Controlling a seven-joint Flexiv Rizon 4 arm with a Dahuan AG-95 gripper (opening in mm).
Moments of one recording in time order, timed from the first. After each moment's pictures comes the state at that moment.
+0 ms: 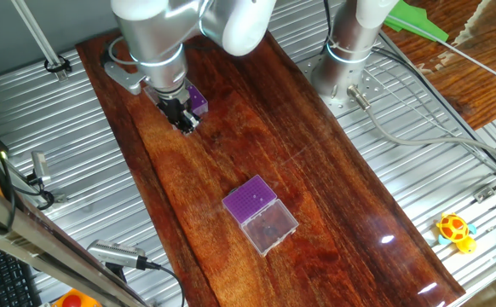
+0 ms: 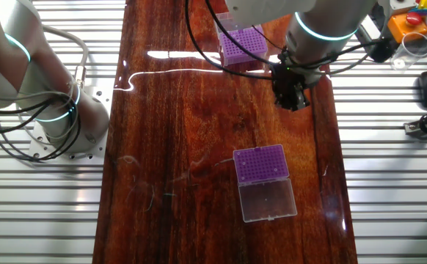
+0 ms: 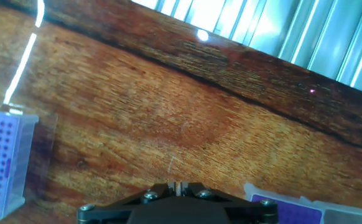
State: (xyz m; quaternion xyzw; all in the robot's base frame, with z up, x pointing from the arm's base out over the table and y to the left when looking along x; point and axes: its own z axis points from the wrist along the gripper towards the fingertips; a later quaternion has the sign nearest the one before) arm 0.514 0.012 0.107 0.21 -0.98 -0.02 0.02
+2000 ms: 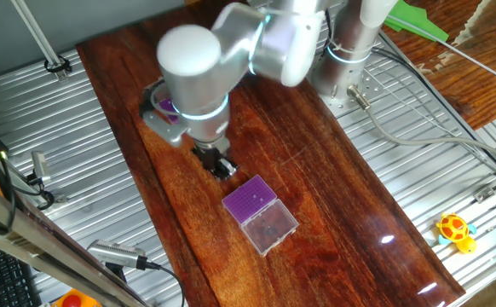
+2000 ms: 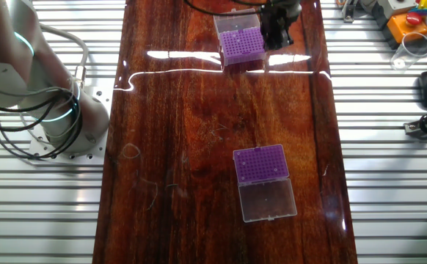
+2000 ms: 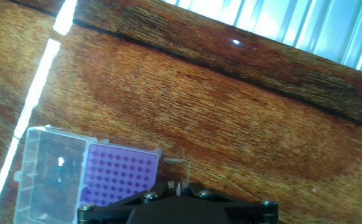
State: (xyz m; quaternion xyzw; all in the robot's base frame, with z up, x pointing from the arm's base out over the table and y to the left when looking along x) arm 0.495 0.172 0.110 0.18 -0.98 -0.04 0.01
